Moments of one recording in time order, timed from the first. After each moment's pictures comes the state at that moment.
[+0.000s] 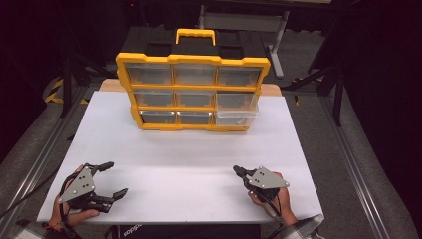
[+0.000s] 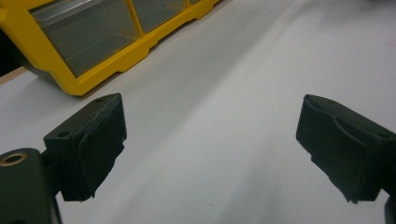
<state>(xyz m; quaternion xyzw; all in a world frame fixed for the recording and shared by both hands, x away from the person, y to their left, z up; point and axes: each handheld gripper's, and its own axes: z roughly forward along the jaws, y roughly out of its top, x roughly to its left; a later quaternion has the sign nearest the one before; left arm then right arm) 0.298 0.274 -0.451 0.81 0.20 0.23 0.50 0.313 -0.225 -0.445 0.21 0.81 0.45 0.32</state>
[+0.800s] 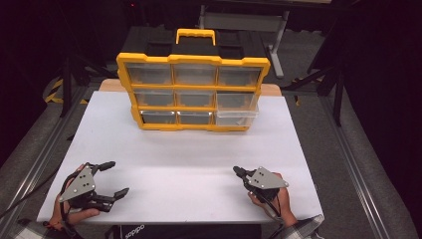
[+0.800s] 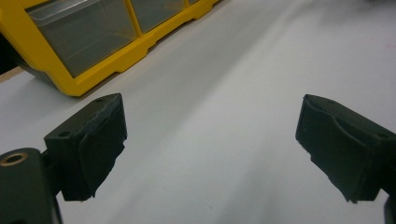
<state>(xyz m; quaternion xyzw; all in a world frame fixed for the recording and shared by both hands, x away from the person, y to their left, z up) 0.301 0.273 -0.452 0.81 0.20 0.22 0.50 0.313 -0.225 -0.447 0.21 0.81 0.45 0.32</state>
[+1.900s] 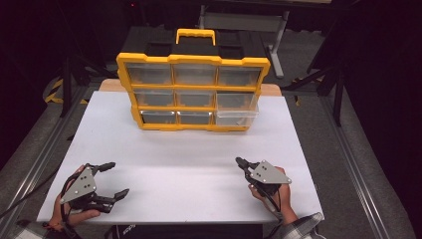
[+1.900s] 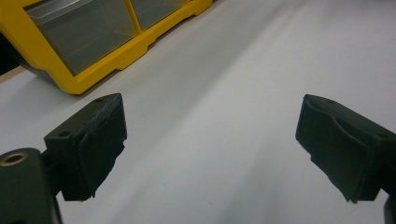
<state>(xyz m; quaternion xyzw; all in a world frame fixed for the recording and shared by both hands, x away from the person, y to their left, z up) 0.298 0.272 -0.452 0.81 0.20 0.23 0.50 0.318 -0.223 -0.427 0.23 0.78 0.46 0.36</state>
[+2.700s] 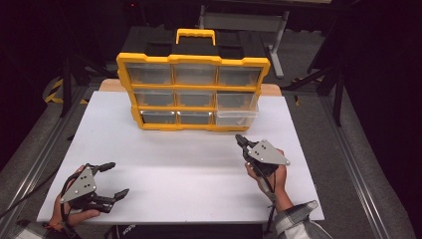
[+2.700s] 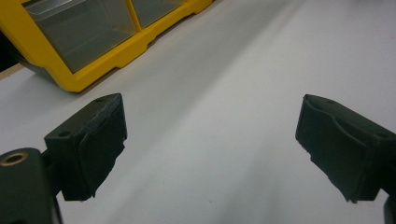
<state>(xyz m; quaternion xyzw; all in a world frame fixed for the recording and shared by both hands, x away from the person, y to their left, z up) 0.299 0.272 -0.453 0.81 0.20 0.23 0.49 0.350 -0.207 -0.386 0.26 0.74 0.47 0.41</state>
